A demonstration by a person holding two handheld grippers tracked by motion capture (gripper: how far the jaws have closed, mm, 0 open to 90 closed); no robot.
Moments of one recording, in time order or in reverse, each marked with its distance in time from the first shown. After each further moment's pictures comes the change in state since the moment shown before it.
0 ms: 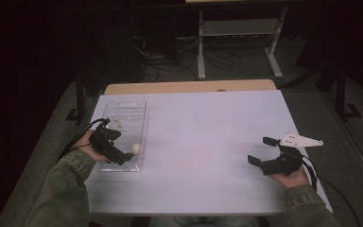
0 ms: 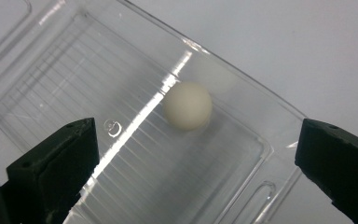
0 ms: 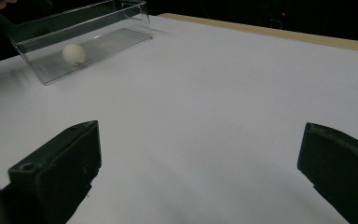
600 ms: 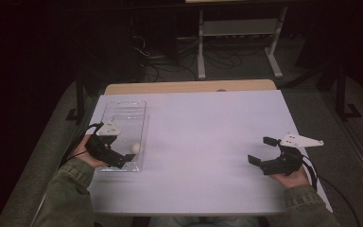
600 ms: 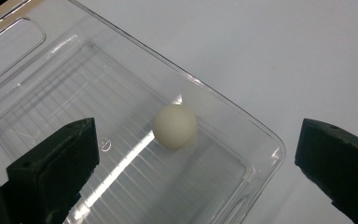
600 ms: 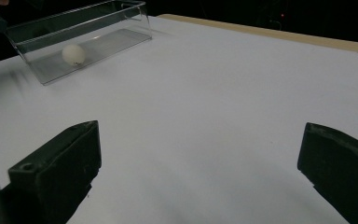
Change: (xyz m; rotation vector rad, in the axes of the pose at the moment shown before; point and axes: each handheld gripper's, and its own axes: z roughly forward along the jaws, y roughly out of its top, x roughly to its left) left arm -0.011 -0.013 -0.007 -0.150 0.004 -0.041; right arm 0.000 0.000 -0.001 -0.004 -0.003 -0.004
